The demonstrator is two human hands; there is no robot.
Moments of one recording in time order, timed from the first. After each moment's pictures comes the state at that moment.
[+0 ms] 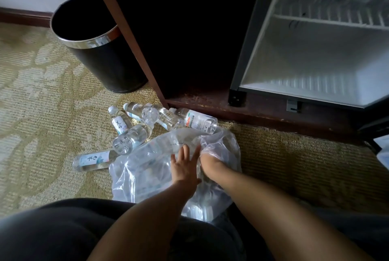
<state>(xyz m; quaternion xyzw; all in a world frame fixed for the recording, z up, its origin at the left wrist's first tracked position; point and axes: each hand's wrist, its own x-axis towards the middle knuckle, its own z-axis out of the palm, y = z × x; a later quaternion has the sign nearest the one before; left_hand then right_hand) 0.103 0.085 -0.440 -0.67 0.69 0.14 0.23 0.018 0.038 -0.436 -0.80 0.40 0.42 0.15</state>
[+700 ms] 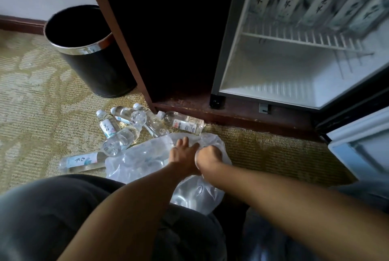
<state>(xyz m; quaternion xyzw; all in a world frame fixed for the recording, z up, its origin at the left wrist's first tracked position) 0.079 0.063 -0.395 -0.62 0.74 0.21 0.16 -0.008 0.058 -0.355 -0.83 0.39 0.40 0.00</state>
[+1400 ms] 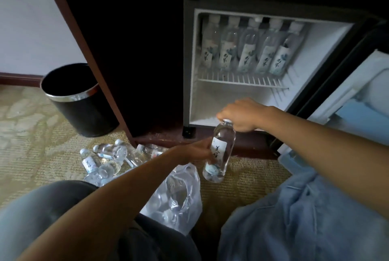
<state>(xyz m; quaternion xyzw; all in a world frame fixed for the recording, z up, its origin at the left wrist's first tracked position) -0.014 0.033 -0.237 -0.42 0.65 0.63 -0.03 -0.170 -0.005 -0.146 -0.87 0.44 0.23 -0.04</state>
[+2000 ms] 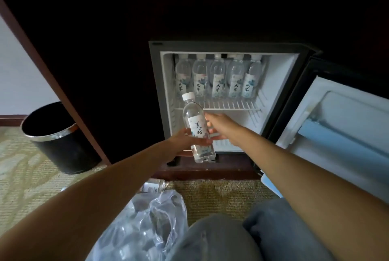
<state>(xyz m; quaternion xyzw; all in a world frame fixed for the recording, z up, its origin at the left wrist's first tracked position) -0.046 -0.027 -0.186 -0.53 0.53 0.63 -0.22 -0.188 -0.015 -0.134 -0.49 0.65 -0.28 0.51</state>
